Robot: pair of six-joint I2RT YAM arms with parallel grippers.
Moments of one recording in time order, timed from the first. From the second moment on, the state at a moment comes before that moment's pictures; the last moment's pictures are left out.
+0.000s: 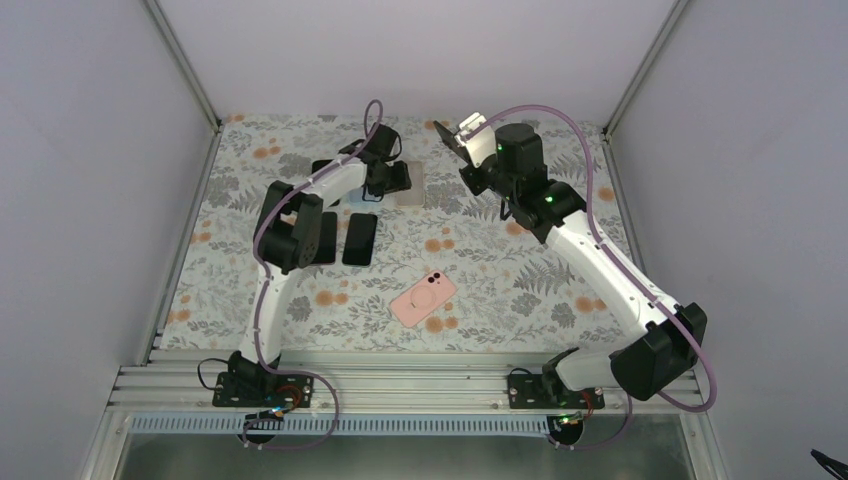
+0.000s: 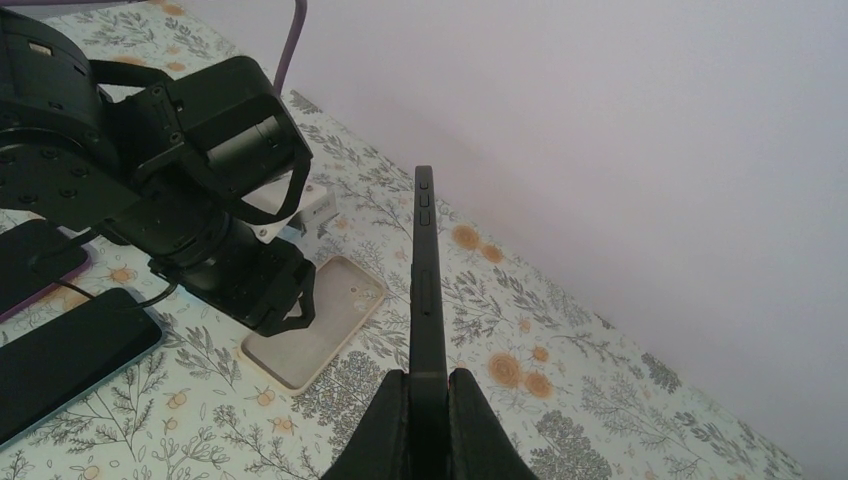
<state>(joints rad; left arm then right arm) -0.43 2.36 1.90 -0.56 0.18 -0.59 0.54 1.36 1.33 -0.38 0.10 -0.32</state>
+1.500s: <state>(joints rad) -0.31 1.69 1.65 -0.09 0.80 -0.82 0.70 1.34 1.09 0.39 0.50 -1.14</state>
